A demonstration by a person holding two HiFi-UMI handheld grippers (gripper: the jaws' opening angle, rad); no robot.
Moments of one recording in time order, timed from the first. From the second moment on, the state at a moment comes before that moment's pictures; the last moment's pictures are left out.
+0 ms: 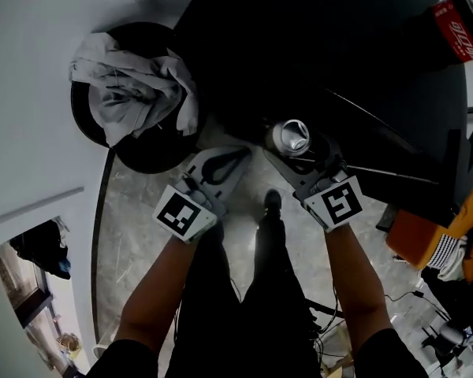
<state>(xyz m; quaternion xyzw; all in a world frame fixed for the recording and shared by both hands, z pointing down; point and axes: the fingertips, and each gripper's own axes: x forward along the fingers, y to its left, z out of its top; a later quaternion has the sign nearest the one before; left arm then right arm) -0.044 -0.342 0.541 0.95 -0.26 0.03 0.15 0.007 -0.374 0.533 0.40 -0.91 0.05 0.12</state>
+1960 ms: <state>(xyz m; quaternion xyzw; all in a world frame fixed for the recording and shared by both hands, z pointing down) -0.027 -0.401 0.611 0.93 -0.34 0.03 0.16 0.035 -0.489 0.638 0.51 -0.85 0.07 0.12</state>
